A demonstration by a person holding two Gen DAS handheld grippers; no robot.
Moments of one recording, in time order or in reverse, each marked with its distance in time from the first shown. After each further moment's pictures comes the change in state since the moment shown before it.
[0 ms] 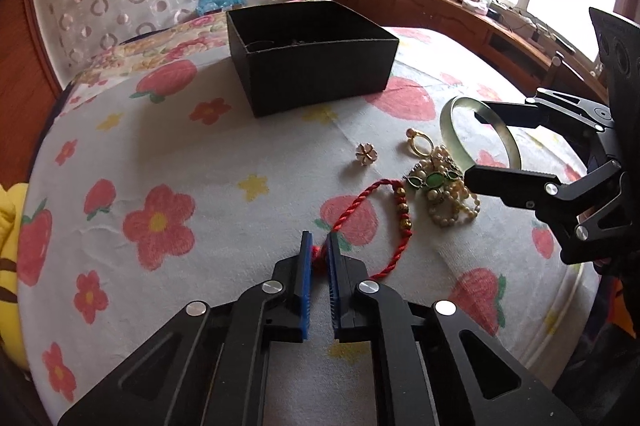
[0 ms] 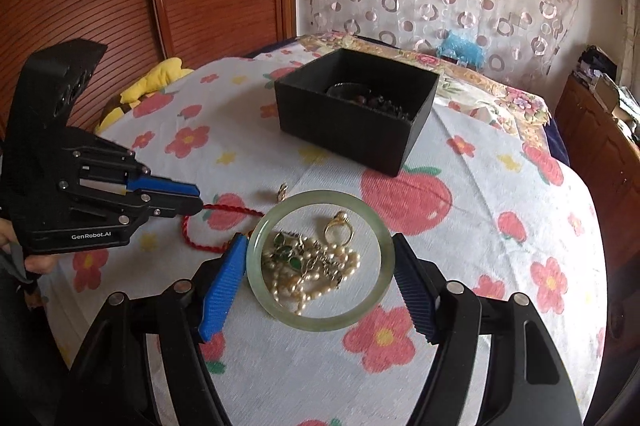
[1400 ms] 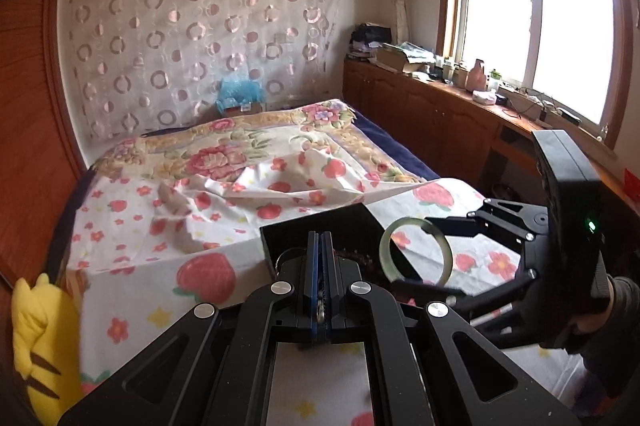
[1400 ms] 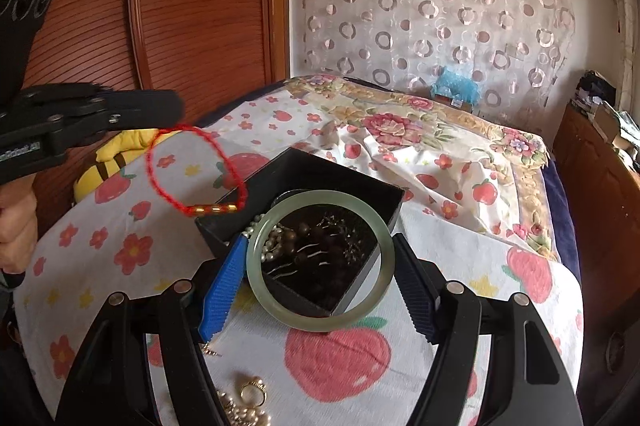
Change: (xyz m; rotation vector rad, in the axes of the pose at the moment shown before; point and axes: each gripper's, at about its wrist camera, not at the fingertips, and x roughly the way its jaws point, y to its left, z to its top) left arm -0.044 0.017 0.139 0.008 -0.331 0.058; right arm 0.035 -0.058 0.098 -0.012 -0.120 -0.013
